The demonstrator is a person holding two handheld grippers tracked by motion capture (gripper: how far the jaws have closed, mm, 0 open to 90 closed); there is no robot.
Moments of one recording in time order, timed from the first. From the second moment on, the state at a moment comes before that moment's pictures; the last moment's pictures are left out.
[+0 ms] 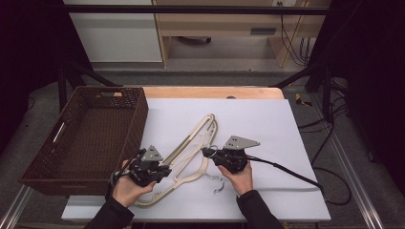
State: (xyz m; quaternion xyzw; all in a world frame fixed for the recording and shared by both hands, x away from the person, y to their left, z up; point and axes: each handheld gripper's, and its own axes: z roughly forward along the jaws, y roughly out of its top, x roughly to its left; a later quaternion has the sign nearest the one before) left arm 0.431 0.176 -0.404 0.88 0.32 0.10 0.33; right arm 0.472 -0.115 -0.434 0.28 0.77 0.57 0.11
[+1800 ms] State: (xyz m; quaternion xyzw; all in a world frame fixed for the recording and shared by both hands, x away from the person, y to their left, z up) left arm 0.428 0.142 -0.412 0.87 0.32 0.28 0.25; right arm 0.466 -0.119 -0.427 0.28 0.76 0.57 0.13
